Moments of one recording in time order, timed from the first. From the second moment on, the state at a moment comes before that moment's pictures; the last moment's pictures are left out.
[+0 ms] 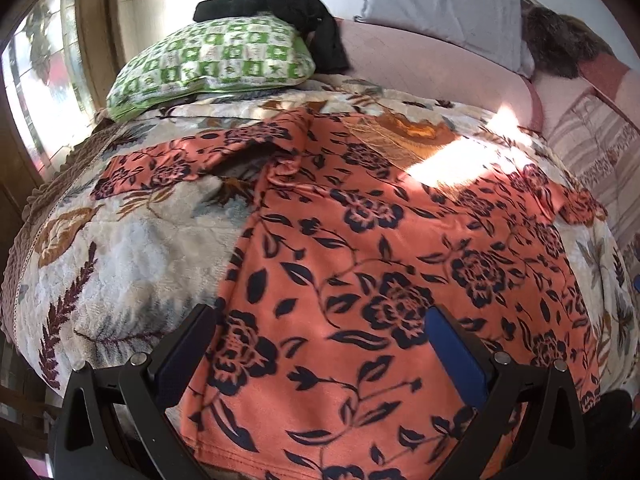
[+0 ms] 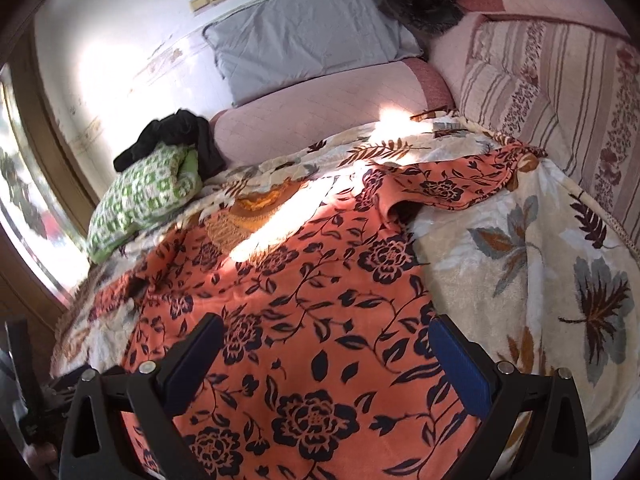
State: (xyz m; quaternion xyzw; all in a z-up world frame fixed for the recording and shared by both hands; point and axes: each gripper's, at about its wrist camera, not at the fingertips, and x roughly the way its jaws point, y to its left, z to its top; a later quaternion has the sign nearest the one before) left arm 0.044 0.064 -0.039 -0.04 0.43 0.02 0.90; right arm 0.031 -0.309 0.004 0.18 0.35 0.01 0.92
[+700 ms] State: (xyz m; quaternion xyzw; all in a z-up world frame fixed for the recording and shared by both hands) left arm 0.124 0.254 -0.119 -0.13 0.46 0.24 0.85; right arm 0.229 -0.668 -0.069 0.49 0.26 -0.16 0.82
